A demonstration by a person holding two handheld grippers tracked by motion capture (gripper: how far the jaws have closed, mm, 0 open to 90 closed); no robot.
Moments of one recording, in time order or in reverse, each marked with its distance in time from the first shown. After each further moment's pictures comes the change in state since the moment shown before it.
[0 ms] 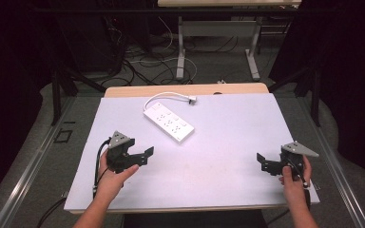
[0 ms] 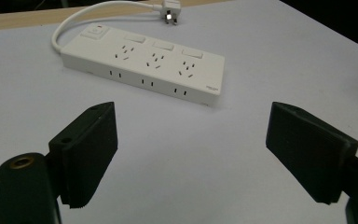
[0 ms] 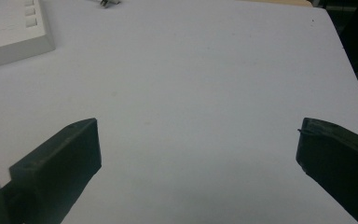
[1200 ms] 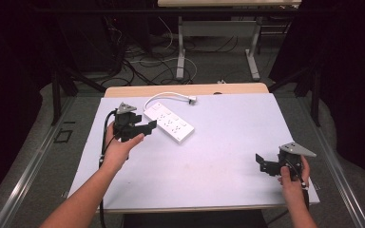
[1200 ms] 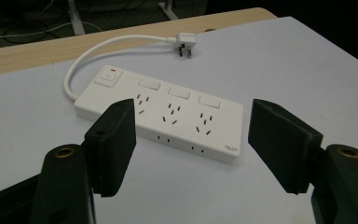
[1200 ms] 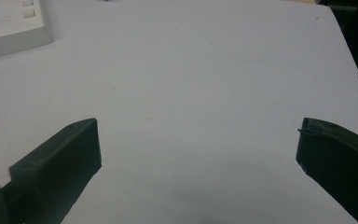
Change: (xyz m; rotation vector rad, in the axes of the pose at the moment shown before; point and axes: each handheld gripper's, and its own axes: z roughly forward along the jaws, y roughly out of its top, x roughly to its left) left arm 0.018 0.075 0.034 0.035 0.030 -0.008; right arm 0.003 -0.001 0.003 0.003 -0.016 -0.026
